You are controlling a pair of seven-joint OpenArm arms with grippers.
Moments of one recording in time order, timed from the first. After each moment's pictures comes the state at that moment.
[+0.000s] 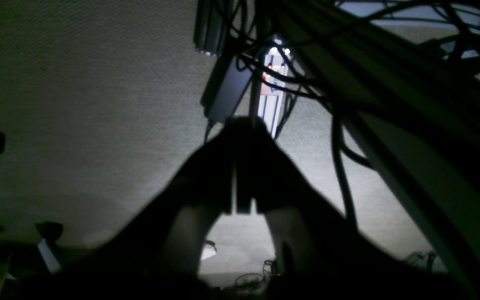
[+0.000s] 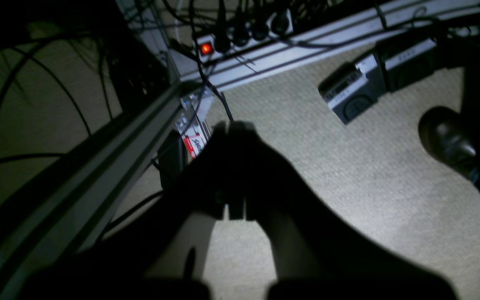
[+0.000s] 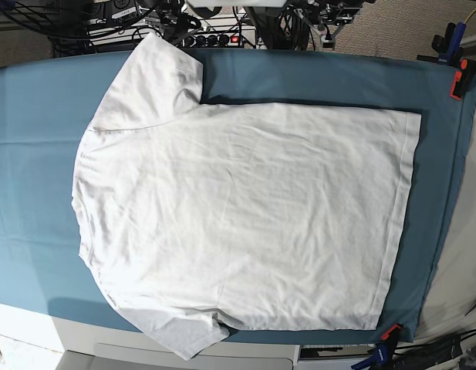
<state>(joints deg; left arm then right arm) 3.8 -0.7 13.1 12.6 -18.4 -3.4 7.3 -3.6 3.2 20.0 13.9 -3.3 5.9 -0.5</state>
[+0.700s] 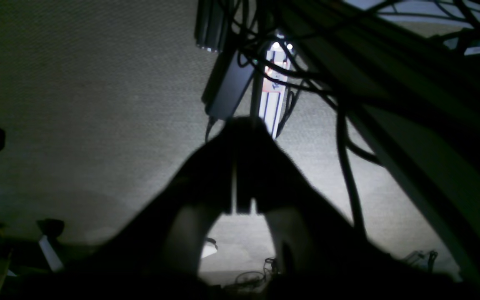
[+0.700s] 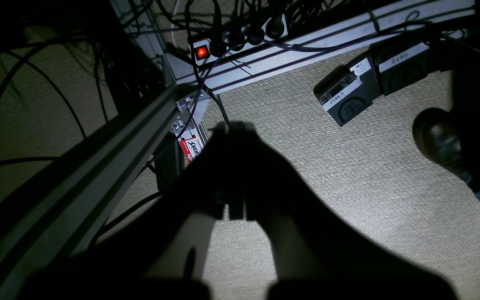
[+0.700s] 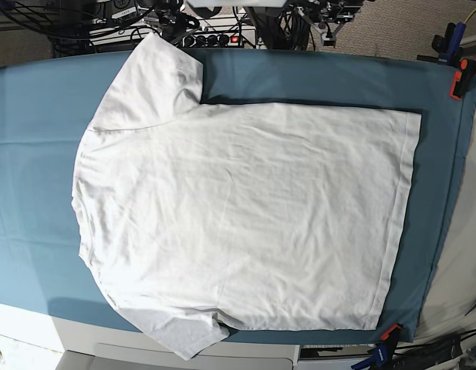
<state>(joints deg) 4.2 -0.9 13.1 12.6 -18.4 -3.4 7.2 -3.8 3.3 20.0 13.9 -3.3 5.9 -0.4</state>
